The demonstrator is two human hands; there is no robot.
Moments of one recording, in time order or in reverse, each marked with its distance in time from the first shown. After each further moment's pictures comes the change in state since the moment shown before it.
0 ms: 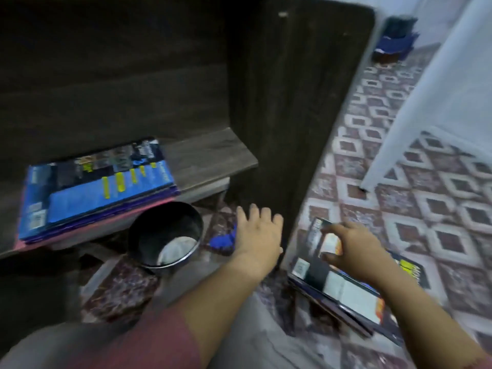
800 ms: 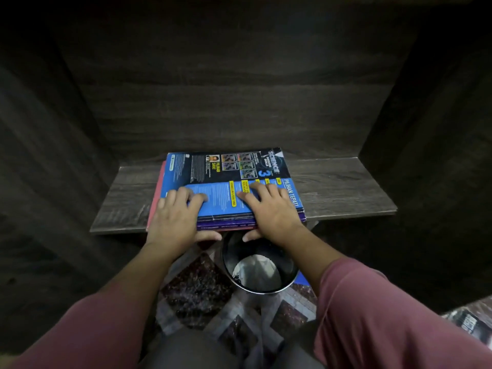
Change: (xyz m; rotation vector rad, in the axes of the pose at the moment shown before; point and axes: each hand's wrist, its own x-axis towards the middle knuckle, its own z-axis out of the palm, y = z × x) left_hand -0.099 -0.369 0.082 0.148 0.404 -0.469; right_hand 0.172 -0.376 0.037 -0.328 0.266 -0.849
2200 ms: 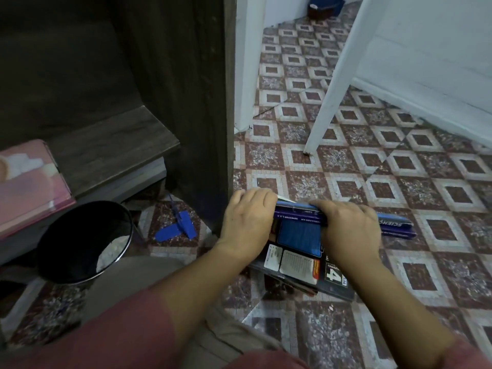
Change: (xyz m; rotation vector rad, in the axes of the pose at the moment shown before) left_hand -0.052 0.481 -0.112 -0.623 0.060 0.696; right_hand -0.478 0.140 -0.038 -0.032 0.089 1.120
